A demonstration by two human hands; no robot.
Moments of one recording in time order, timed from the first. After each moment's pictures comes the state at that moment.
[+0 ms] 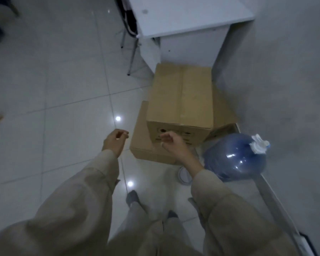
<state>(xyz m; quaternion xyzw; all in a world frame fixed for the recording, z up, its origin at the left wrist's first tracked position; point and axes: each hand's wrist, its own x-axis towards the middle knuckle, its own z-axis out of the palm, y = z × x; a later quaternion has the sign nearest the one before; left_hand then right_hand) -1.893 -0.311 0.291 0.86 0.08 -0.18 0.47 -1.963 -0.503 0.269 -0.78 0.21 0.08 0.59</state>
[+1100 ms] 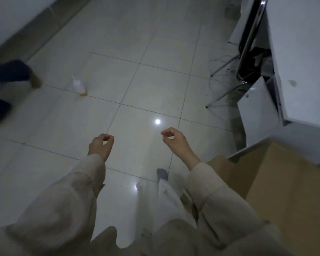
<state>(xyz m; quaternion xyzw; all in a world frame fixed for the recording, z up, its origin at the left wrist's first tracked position) -1.668 0.022 0.305 0.84 0.33 -0.04 0.42 -1.602 -0.208 0.283 -0.83 -0.01 0.15 0.53</state>
